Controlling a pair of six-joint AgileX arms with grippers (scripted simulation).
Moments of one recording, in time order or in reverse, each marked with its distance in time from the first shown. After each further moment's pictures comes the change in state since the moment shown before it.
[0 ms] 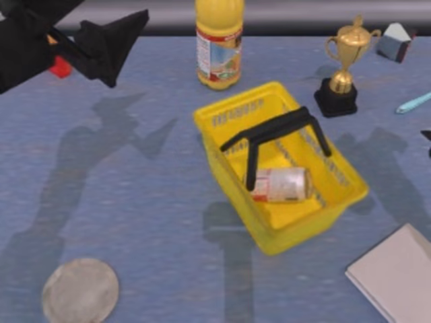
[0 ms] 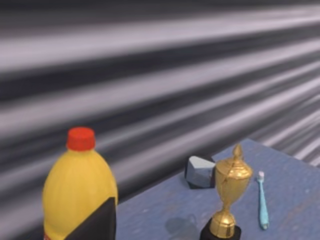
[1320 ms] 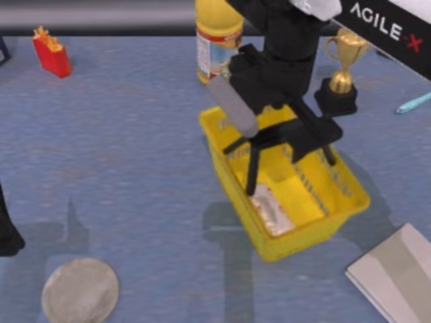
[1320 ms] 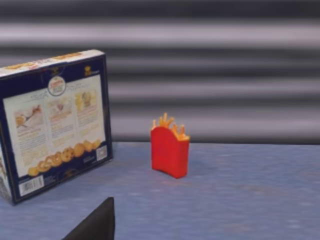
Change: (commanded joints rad) left arm 0.152 -1.383 -0.788 -0.571 -0.711 0.069; right arm 0.299 1.252 1.209 -0.772 0.001 -0.766
